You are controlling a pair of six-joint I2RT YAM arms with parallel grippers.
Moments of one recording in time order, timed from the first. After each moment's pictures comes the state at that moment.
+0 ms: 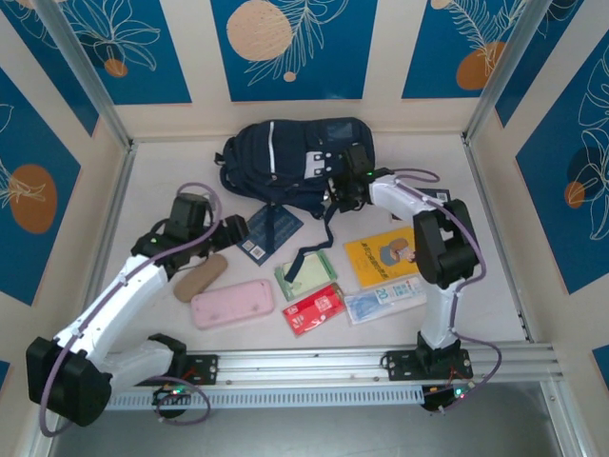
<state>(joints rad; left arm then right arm) -0.43 1.07 0.87 -0.60 0.10 -0.66 0.37 1.92 1.43 -0.44 -0.18 1.59</state>
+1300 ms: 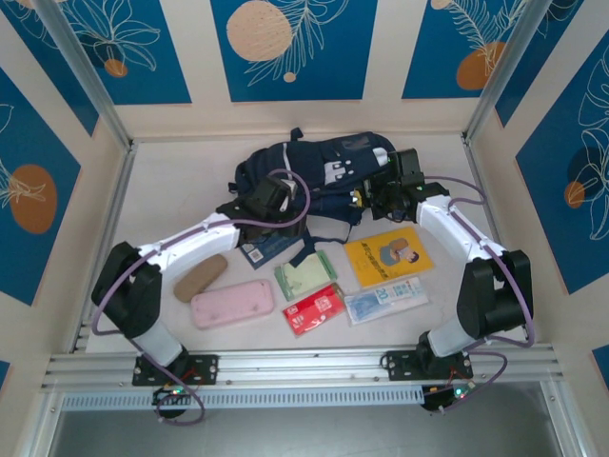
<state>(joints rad) -0.71 1.64 1.20 -0.41 -0.04 -0.40 0.24 1.51 1.15 -0.46 -0.36 1.55</state>
